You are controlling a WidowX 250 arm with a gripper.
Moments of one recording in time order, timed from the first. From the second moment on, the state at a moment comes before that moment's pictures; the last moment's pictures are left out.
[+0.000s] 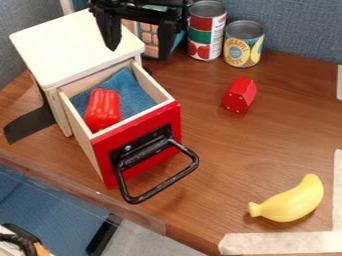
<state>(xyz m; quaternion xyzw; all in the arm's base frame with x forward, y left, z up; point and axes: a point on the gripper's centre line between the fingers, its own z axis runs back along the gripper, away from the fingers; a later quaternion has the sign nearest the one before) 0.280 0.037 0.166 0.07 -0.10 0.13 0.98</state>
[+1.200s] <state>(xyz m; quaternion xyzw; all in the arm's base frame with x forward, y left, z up) 0.247 0.002 0.133 0.05 -0.12 0.31 0.94</state>
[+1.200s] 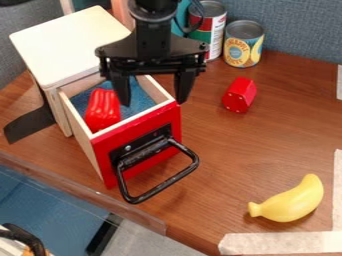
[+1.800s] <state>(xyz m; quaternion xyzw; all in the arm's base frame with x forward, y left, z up) 0.223 -0.030 0.100 0.02 -0.09 0.40 0.91</state>
